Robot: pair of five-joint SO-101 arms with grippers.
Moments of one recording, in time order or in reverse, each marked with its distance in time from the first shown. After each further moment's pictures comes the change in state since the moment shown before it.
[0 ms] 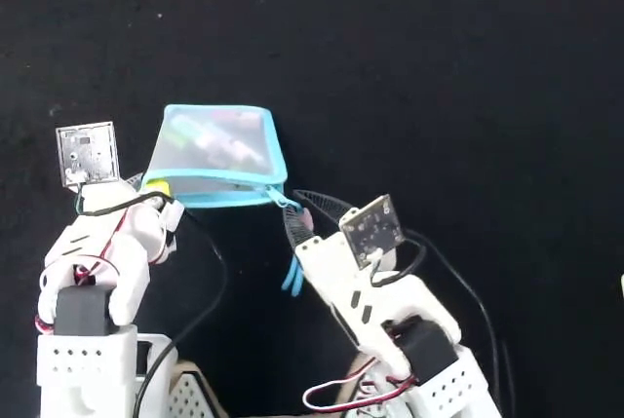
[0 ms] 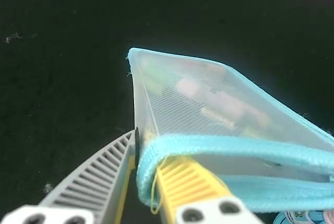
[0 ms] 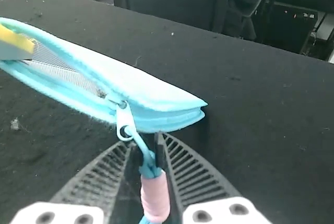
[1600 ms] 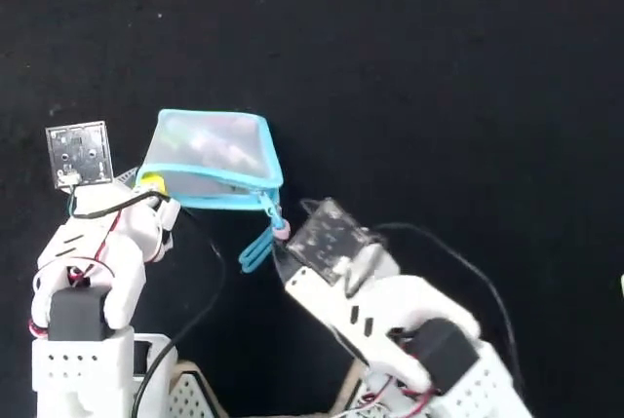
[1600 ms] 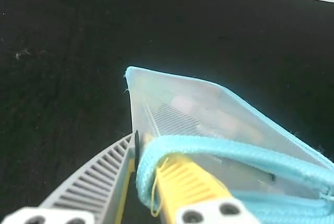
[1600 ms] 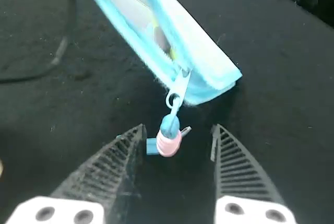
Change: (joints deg) left arm -0.2 -0.1 -3.0 1.1 0.0; right arm -9.7 14.1 -17.8 18.5 8.7
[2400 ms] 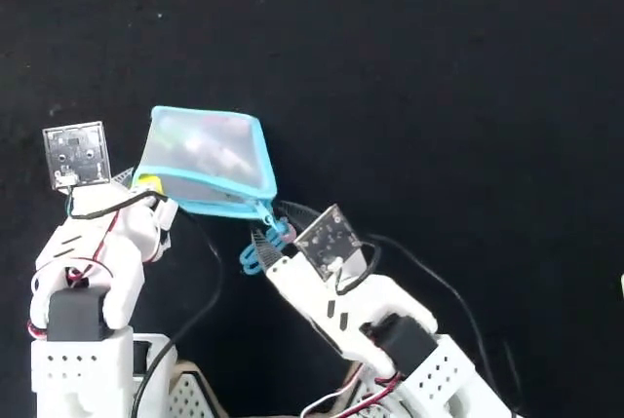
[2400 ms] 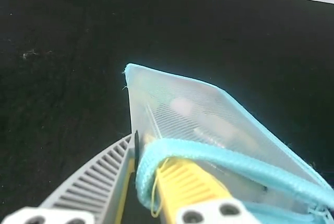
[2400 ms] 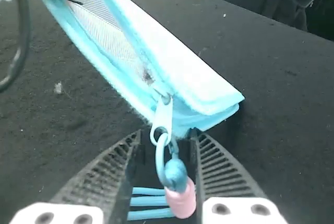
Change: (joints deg) left arm -0.3 0.0 -0.1 0.2 -0.1; right arm -0.9 -4.7 20.8 -26.5 -6.4
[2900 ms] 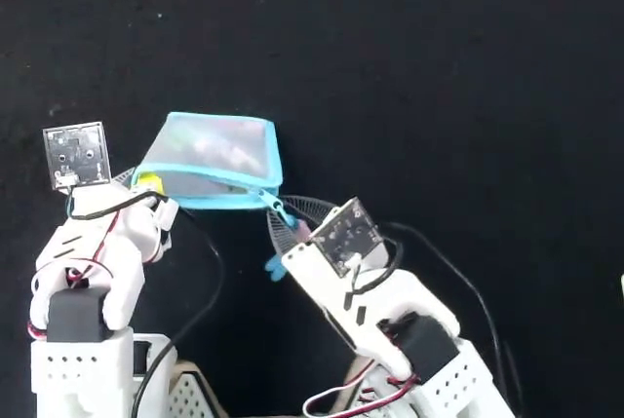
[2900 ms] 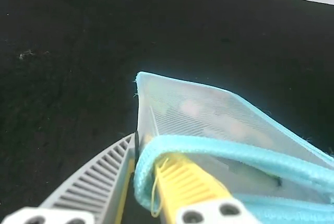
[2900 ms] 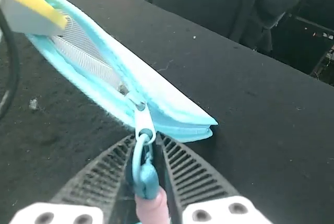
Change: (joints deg) left arm 0.2 -0.2 0.0 0.0 0.0; right arm 5.3 -0.2 -10.5 7.8 4.9
